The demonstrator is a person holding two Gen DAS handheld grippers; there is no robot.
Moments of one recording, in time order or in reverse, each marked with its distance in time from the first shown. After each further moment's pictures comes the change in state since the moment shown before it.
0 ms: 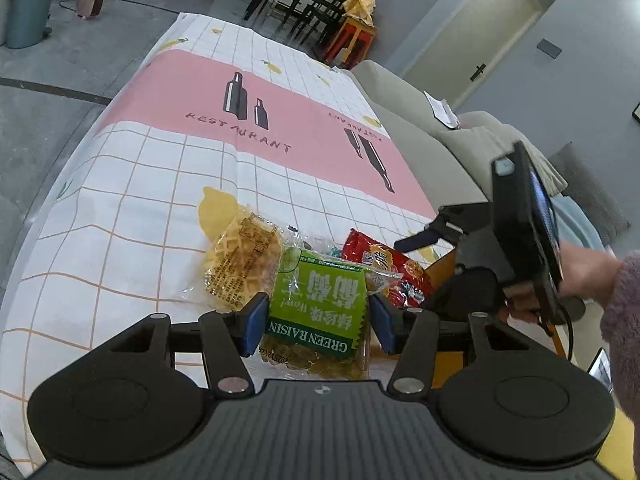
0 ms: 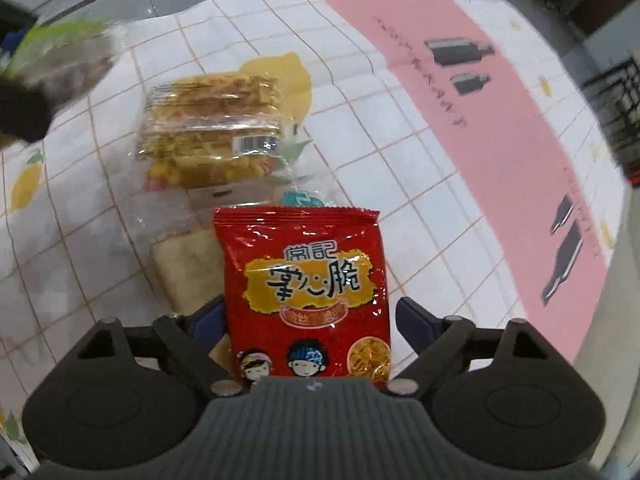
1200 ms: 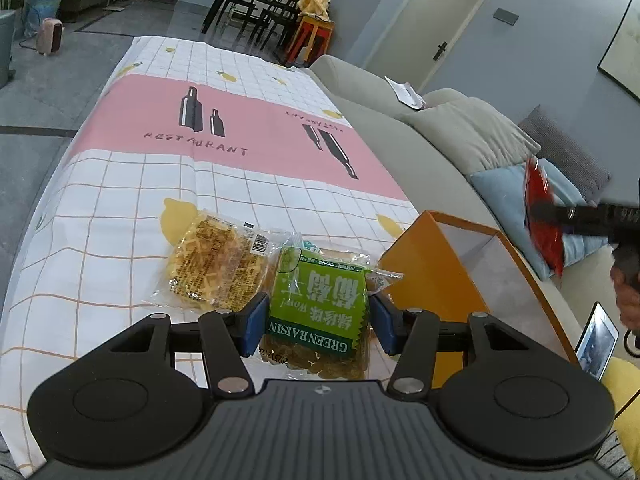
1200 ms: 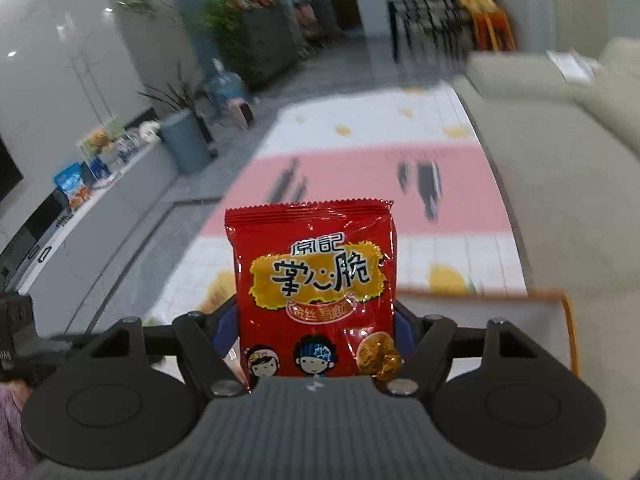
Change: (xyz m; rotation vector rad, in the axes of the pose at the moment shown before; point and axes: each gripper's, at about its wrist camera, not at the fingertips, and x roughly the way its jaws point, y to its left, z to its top) left arm -0.006 -0.032 -0.013 0.145 -0.001 -0.032; right arm -0.186 -0.030 -0.179 0.923 -0.533 0.039
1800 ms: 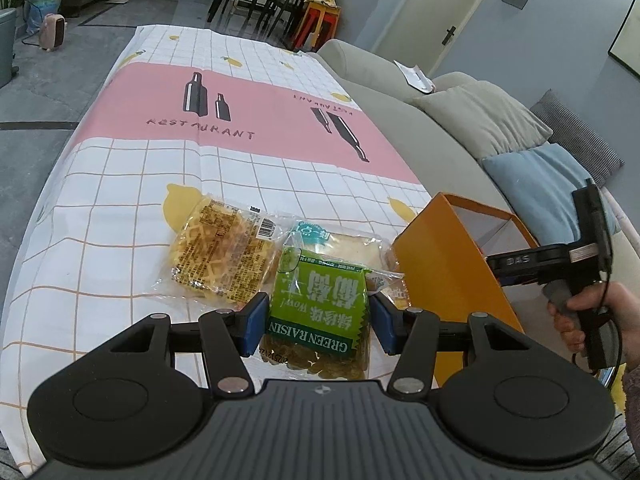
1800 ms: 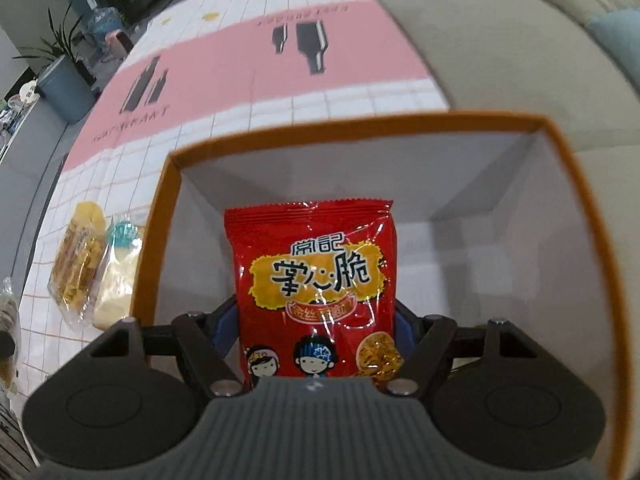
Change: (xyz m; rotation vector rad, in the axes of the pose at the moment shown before) left arm 0.015 -0.001 -0.002 0.011 0.050 0.040; right arm 0.110 -0.048 -0.044 0.202 0.293 -0.251
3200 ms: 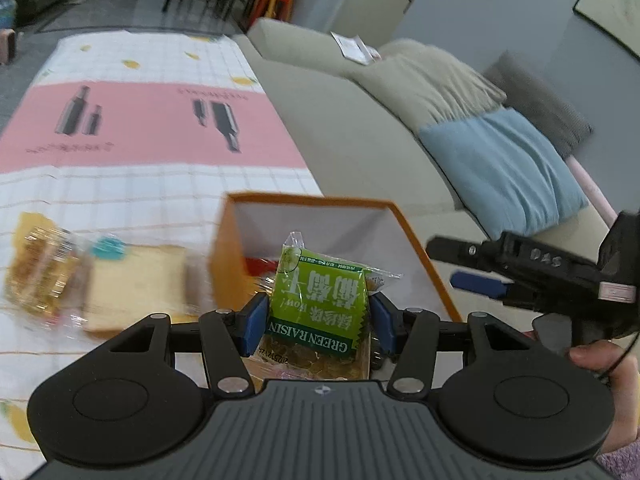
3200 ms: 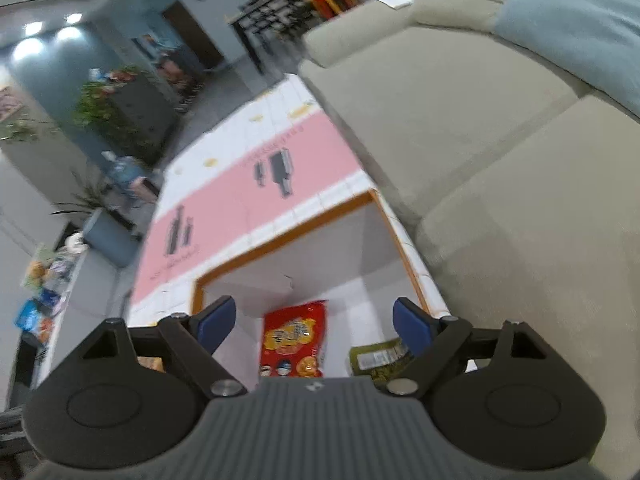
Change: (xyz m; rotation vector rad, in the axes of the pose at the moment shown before) left arm 0.047 -0.194 0.022 0.059 0.085 -0.043; right arm -0.125 -0.102 -0.043 0.280 -0.331 0.215
